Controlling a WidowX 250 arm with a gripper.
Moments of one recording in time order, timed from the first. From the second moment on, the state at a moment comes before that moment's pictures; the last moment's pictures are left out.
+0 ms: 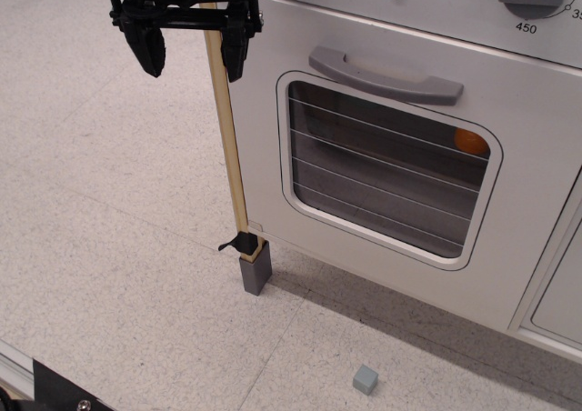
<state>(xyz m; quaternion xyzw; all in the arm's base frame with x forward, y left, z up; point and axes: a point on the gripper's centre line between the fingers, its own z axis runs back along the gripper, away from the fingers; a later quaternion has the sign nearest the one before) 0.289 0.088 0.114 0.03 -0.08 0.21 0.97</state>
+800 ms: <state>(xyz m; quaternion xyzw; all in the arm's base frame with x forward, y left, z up) 0.297 0.054 0.097 -0.02 -0.10 0.44 0.89</state>
